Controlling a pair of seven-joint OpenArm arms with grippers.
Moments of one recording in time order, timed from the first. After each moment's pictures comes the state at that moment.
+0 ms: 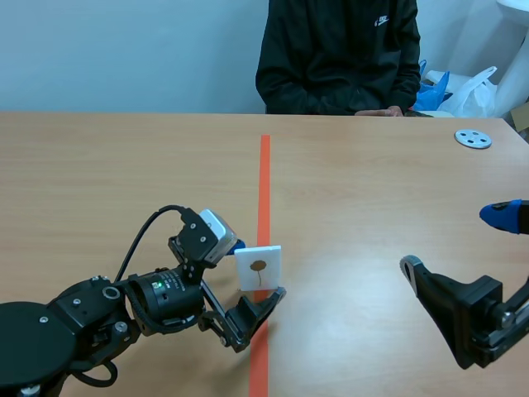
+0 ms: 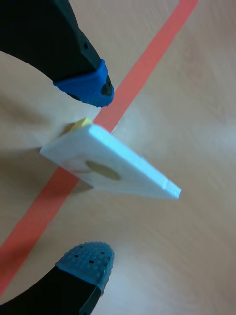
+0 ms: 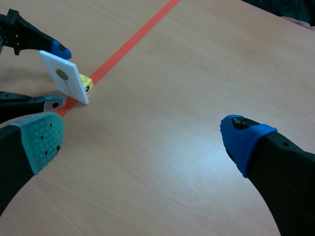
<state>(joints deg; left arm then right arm) -6.9 -14.2 32.3 53.6 2.7 -25.4 -25.0 -44.5 30.5 12.5 114.8 16.8 24.2 1.4</state>
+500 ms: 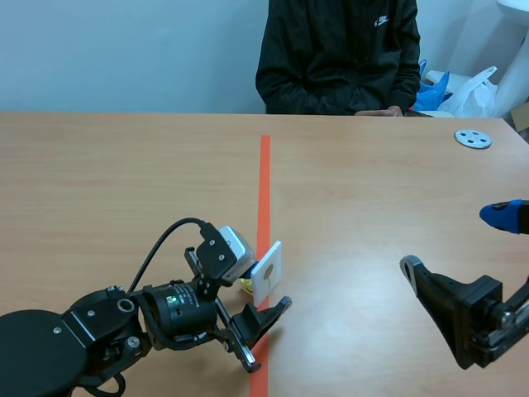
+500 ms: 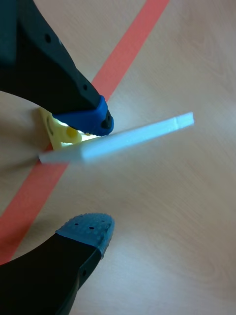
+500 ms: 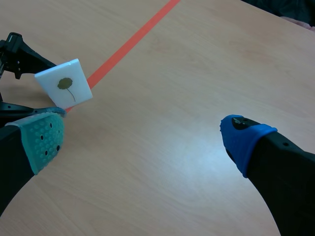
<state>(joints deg) -7.0 -14.2 38.0 53.5 2.7 -24.2 -25.0 -44.5 30.5 12.5 114.8 16.8 24.2 1.4</state>
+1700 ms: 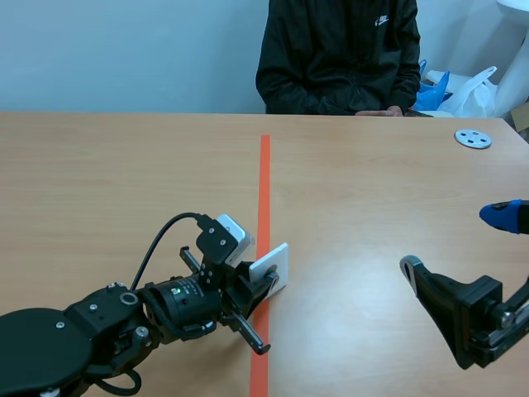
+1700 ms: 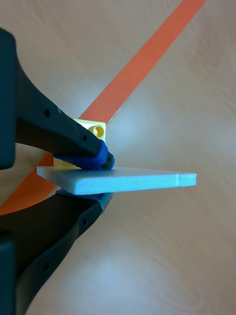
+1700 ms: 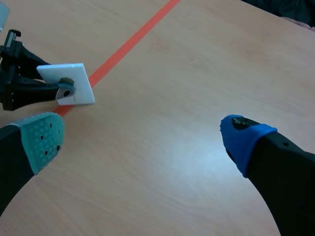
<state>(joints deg) -6.7 -12.9 36.4 55.8 -4.4 -21.0 -17.3 -44.5 30.5 12.5 114.8 16.8 24.2 1.4</state>
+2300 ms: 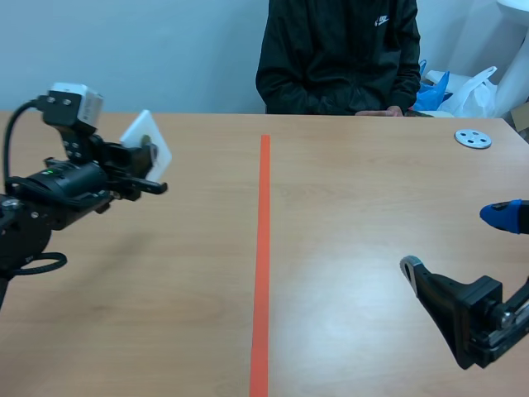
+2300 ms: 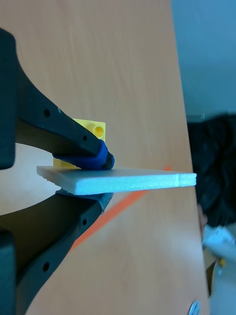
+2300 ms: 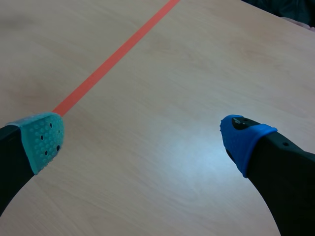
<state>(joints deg) -6.3 -19.3 7.0 70.8 -20.0 -17.8 -5.5 -44.5 30.5 12.5 114.8 16.5 24.2 1.4</state>
